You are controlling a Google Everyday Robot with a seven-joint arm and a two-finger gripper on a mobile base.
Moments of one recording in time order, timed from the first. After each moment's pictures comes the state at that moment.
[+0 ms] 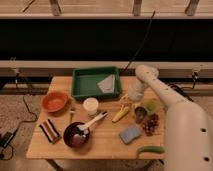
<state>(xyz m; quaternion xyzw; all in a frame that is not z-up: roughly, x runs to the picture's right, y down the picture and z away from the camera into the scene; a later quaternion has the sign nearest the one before) 0.146 0.137 0.901 -0.38 -0.33 -0.24 0.83</state>
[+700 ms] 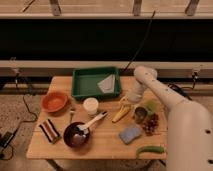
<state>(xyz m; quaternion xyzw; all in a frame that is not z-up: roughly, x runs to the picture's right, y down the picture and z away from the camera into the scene) 0.140 0.143 0.898 -0.38 -0.32 -0.26 0.83</state>
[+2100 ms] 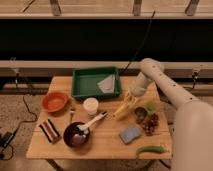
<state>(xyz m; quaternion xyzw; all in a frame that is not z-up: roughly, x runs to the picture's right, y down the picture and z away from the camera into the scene) 0.152 0.085 0.861 -0.34 -0.34 -0.23 0.85</state>
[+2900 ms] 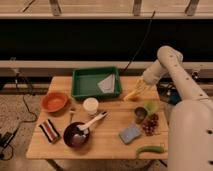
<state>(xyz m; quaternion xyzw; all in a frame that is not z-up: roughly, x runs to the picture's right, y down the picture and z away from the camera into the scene) 0.225 0.012 0.864 -0.28 -0.31 -0.18 0.89</state>
